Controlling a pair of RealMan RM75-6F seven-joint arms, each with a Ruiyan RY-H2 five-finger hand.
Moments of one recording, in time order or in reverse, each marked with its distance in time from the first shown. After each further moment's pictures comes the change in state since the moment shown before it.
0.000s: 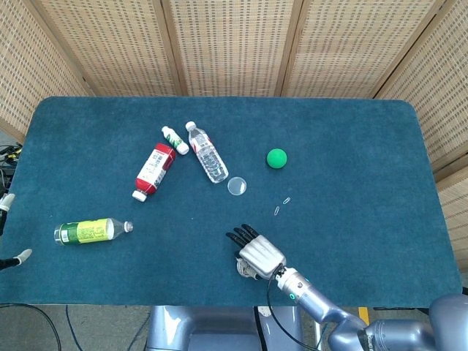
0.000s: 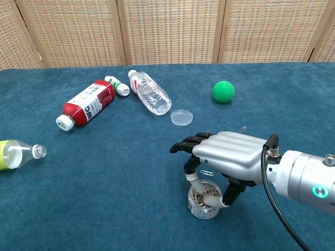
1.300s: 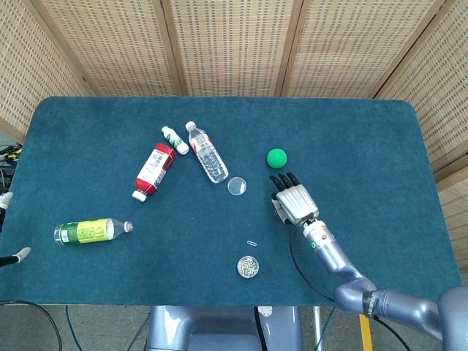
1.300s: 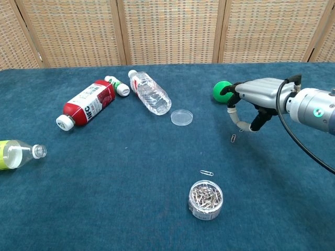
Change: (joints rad) left arm -0.013 -0.008 -0.014 0.013 -0.045 -0.028 0.007; right arm 0.070 0.045 0.158 0.267 0.239 -0.031 0.025
